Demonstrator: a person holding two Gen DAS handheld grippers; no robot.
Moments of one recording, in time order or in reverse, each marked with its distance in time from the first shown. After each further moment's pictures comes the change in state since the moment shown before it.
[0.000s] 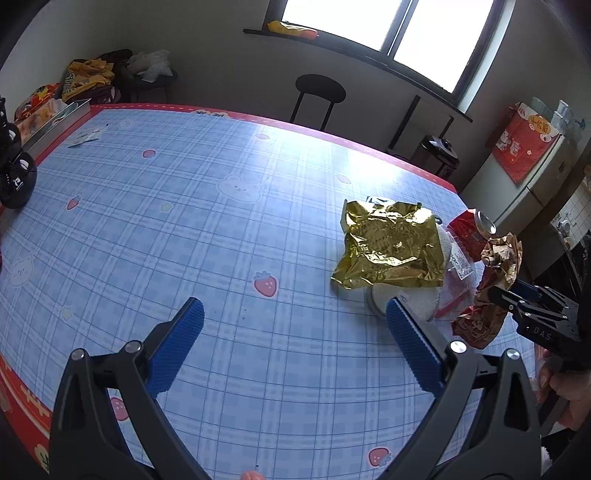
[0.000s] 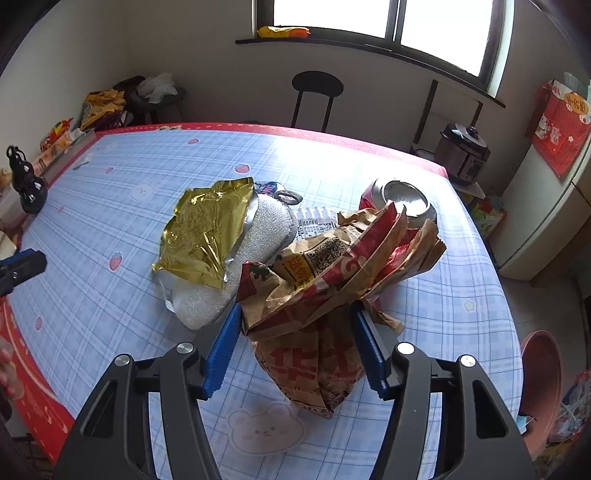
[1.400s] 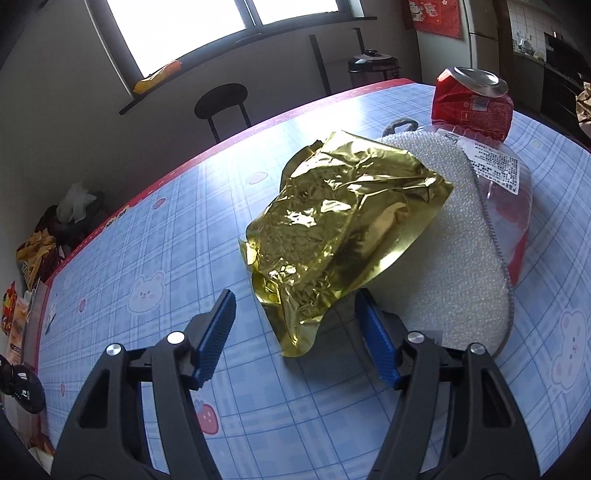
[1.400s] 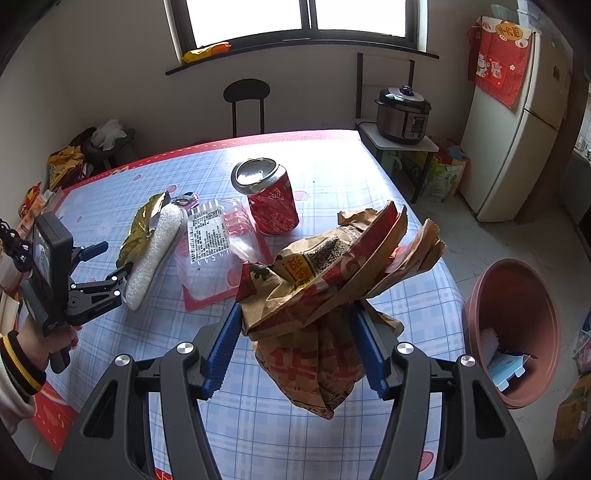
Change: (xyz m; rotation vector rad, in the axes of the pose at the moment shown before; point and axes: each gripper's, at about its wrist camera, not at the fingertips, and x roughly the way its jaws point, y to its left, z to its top) left arm 0.144 -0.107 0.007 0.663 -0.022 0.148; right arm -0.037 -0.107 -0.043 0.239 0.006 -0.068
